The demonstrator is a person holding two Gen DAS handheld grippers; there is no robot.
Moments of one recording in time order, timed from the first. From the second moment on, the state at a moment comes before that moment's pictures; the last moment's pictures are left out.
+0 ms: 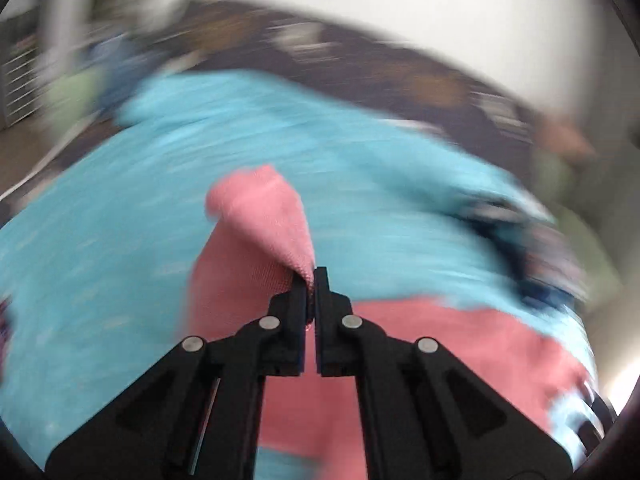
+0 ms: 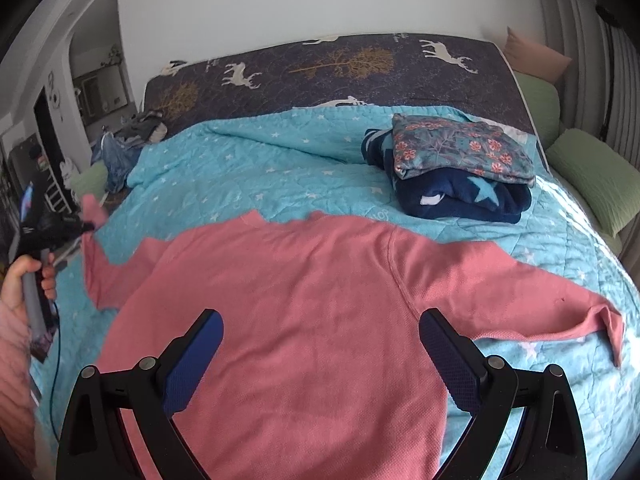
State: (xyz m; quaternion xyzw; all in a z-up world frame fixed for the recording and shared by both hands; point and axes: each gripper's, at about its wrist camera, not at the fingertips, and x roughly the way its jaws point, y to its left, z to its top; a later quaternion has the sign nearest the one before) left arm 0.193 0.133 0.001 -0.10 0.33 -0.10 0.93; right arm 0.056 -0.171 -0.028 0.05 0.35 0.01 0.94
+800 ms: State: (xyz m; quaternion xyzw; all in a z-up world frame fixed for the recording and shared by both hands) left arm 0.131 0.119 -0.086 -0.03 0.42 -0.10 0.90; right arm 0.122 -0.253 -0.099 0.32 0.47 0.11 0.81
